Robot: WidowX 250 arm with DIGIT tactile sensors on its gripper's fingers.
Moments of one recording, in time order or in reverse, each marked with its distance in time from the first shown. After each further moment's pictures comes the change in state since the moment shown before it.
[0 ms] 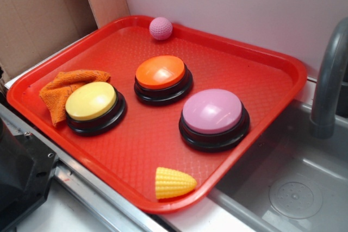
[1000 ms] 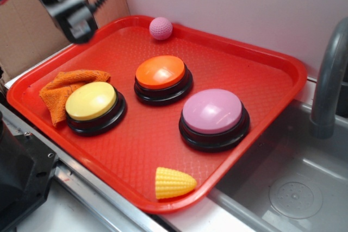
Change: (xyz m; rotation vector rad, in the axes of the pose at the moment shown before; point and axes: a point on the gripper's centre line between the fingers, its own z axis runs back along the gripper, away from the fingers) arm 0.016 -0.075 -0.058 0.006 -0.103 -0.340
